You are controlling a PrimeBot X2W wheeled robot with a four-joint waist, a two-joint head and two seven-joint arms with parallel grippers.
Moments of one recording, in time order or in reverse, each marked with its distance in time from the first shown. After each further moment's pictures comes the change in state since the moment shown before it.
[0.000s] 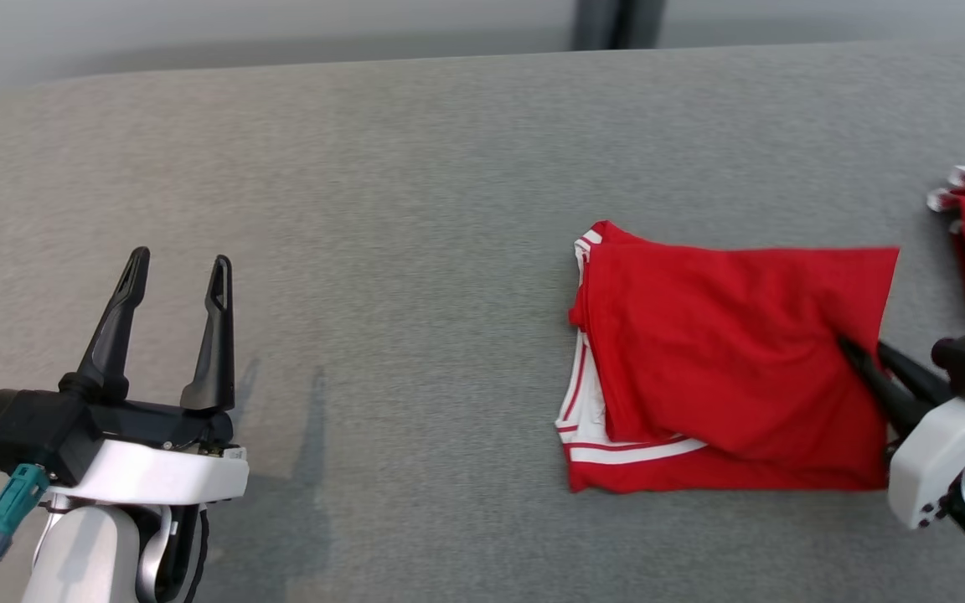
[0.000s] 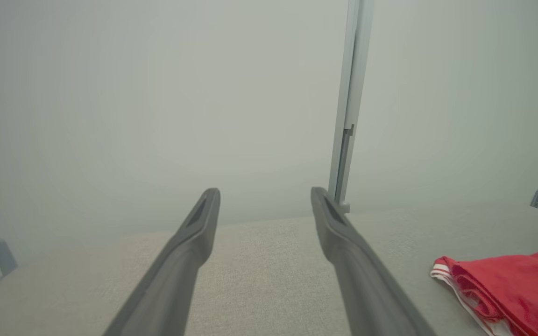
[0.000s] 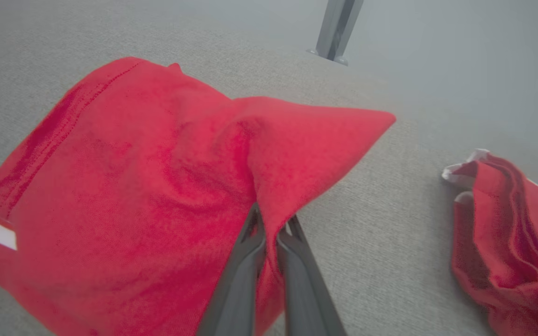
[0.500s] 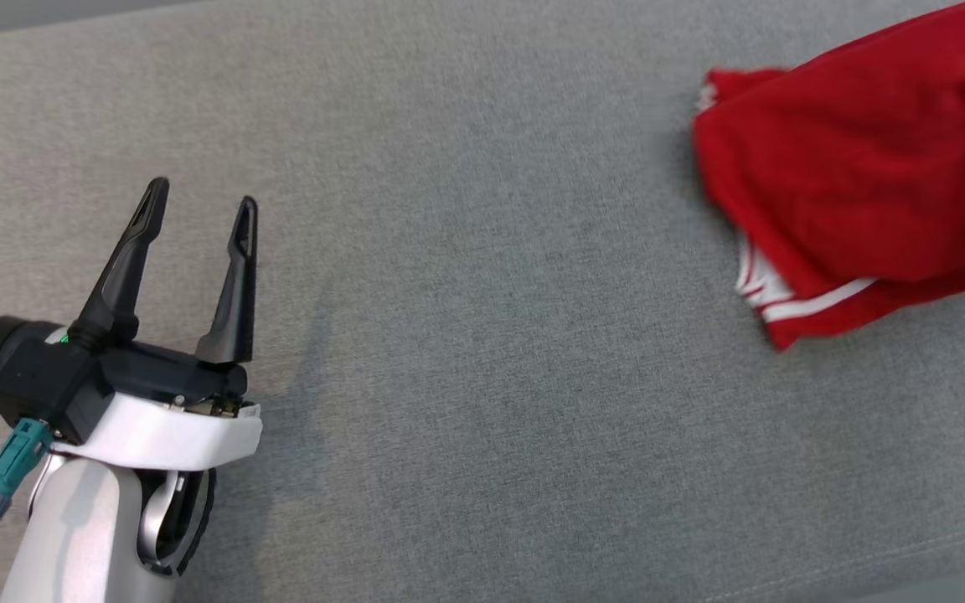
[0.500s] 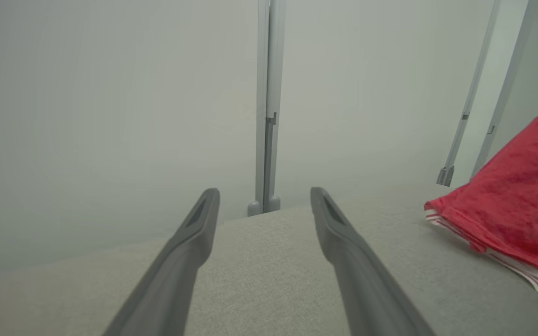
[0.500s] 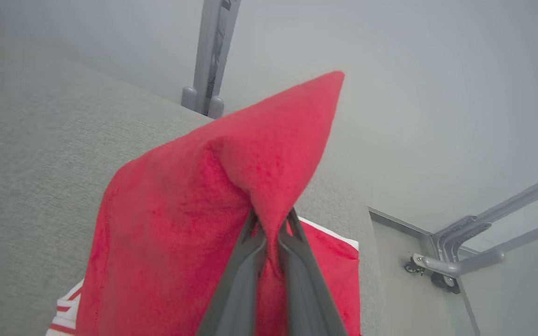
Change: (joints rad) left arm -0.079 0.033 -0.048 -0.068 0.017 -0.009 0.028; right arm -0.307 -0.203 -0.014 -0.063 0.045 0.000 0.026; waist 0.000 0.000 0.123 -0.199
